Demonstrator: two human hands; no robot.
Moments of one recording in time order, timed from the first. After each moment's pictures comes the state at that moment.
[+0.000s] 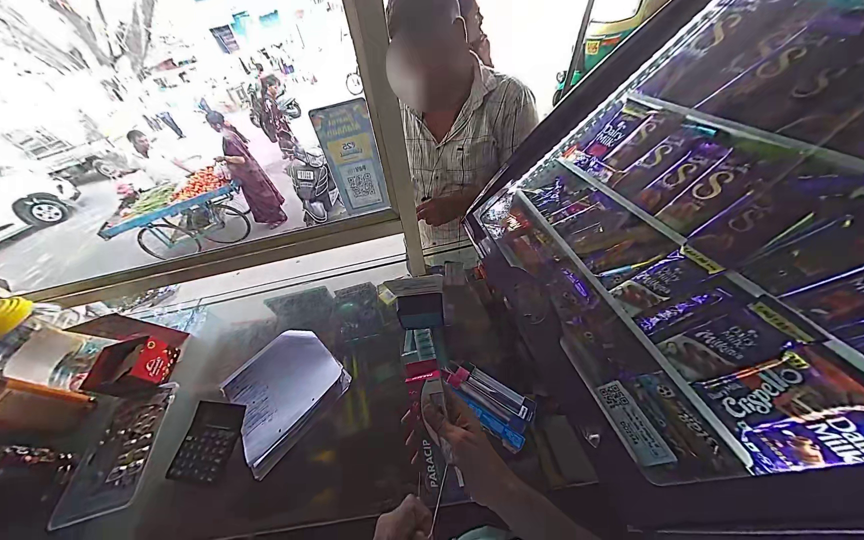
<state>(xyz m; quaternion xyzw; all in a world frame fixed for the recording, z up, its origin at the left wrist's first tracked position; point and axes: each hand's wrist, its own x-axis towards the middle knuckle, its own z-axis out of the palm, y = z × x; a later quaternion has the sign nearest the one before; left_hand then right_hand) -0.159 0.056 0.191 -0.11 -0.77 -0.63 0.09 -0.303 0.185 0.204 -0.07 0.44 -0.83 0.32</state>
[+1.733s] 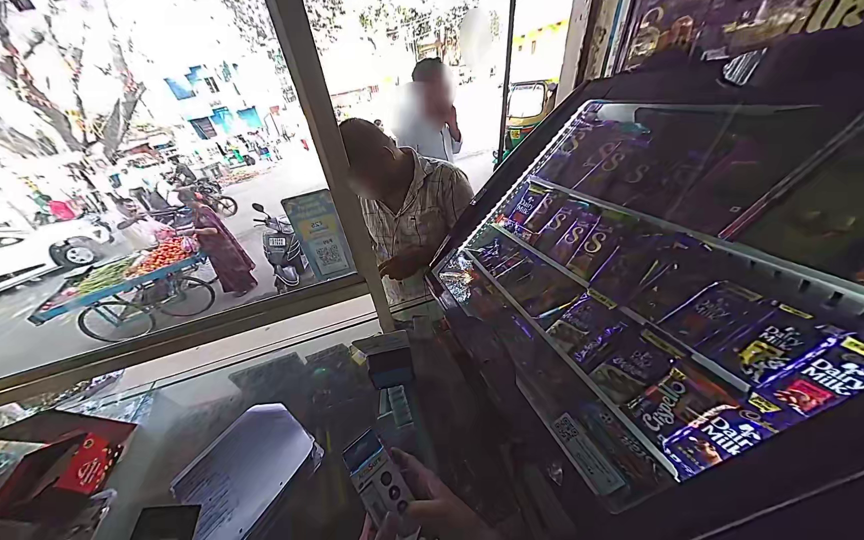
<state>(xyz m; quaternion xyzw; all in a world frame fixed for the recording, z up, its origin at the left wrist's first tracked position) -0.208 0.076 0.184 0.15 -0.46 -0.87 0.06 -0.308 0.193 0.183 -0.19 0.48 -0.77 0.37</state>
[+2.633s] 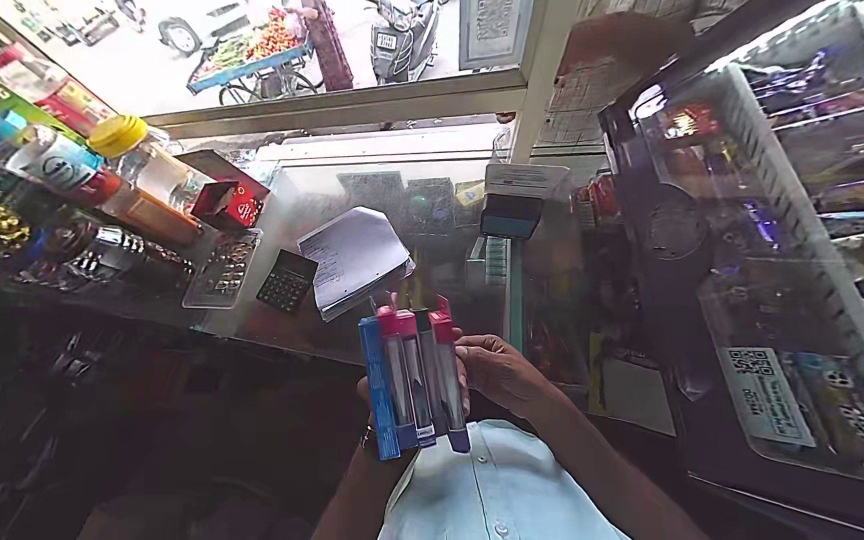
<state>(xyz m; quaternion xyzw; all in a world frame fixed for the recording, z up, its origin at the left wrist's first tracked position) -0.160 0.037 0.186 -0.07 -0.17 -0.98 0.00 -0.289 0.175 0.178 -0.18 0.26 -0.75 0.58</state>
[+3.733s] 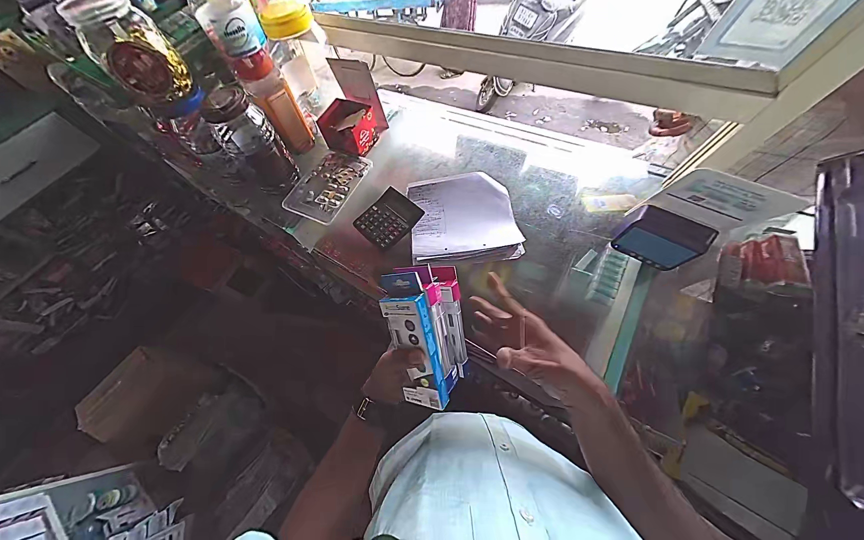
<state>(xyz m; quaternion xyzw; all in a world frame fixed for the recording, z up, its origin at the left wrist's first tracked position) -0.020 -0.031 0.176 0.04 -0.34 -0.90 0.28 -0.235 0.084 0.207 -0.39 0.47 -0.60 0.51</state>
